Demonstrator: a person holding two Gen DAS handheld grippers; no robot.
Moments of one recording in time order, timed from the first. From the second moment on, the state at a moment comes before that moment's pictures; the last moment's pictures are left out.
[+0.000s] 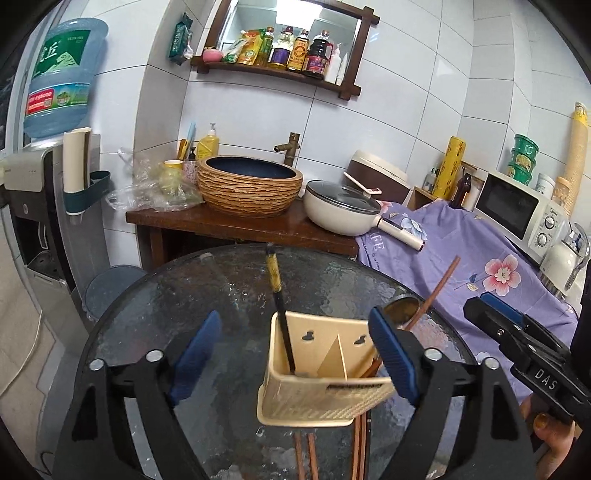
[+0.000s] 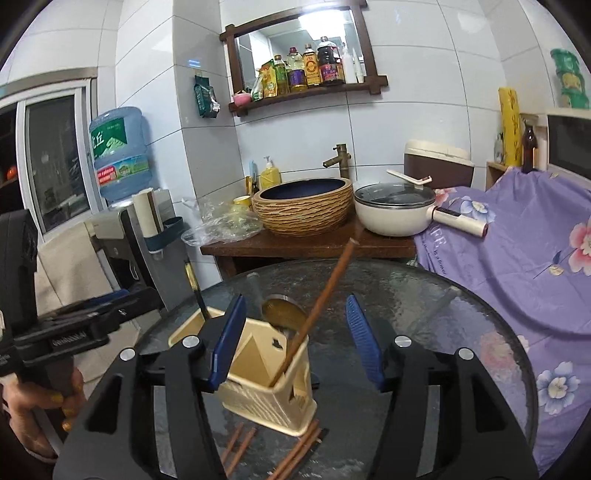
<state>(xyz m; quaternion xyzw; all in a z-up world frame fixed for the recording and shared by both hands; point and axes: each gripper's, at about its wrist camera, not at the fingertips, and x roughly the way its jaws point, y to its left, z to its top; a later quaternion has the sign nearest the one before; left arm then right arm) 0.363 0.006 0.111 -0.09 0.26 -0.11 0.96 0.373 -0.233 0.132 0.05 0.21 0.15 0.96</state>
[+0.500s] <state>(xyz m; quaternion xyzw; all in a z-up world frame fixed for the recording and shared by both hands) 0.299 0.025 0.026 -0.07 0.32 -0.08 0.94 0.325 -0.228 0.023 0.01 0.33 0.16 0.93</state>
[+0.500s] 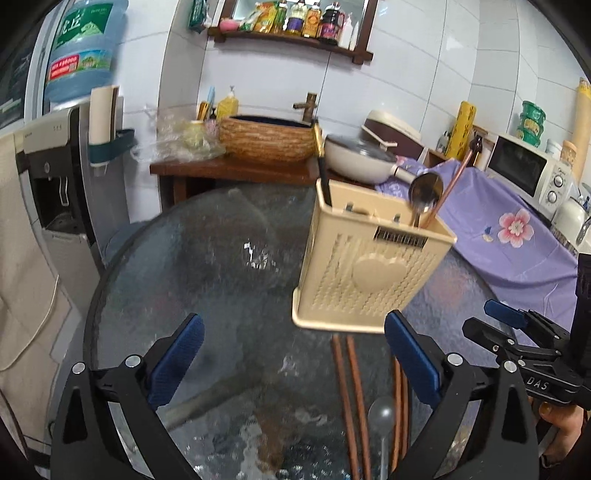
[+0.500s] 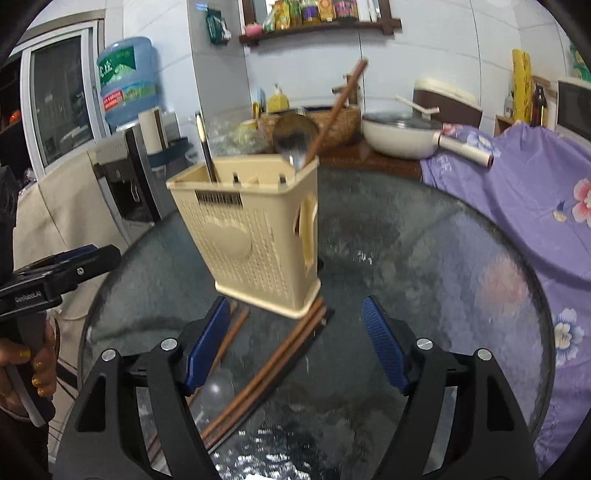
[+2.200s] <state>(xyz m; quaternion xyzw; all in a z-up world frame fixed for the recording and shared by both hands) 0.328 -0.046 -0.068 0.05 0.44 -0.10 0.89 0.340 -0.221 -0.059 -0.06 0.46 0.10 0.88</state>
